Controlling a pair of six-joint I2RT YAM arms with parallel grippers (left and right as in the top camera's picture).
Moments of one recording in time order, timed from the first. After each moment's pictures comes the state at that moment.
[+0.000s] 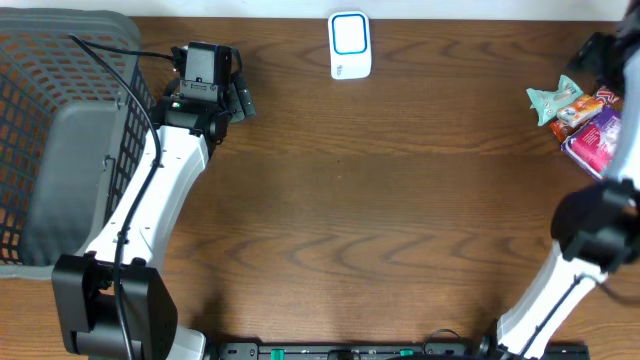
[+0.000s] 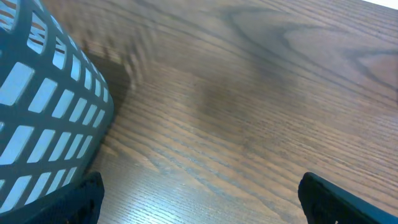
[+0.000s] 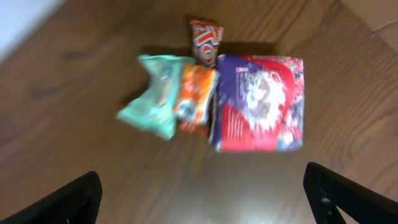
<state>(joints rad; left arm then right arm) -0.17 1.66 1.36 -0.63 -0.30 -0.41 -0.34 2.15 2.36 -1.31 0.24 0.41</state>
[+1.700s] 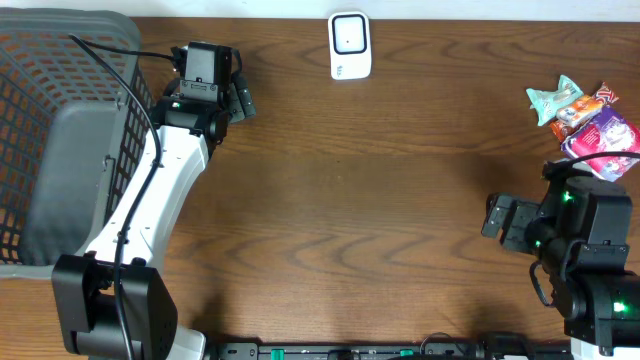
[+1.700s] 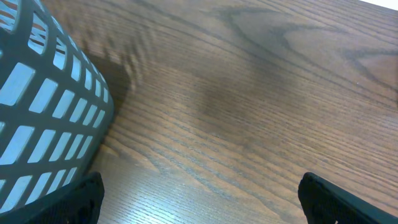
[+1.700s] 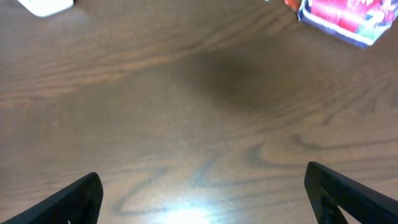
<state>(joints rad) -0.17 1.66 1.36 -0.63 -0.30 -0.41 -0.02 0.82 1.04 -1.09 0.05 0.22</state>
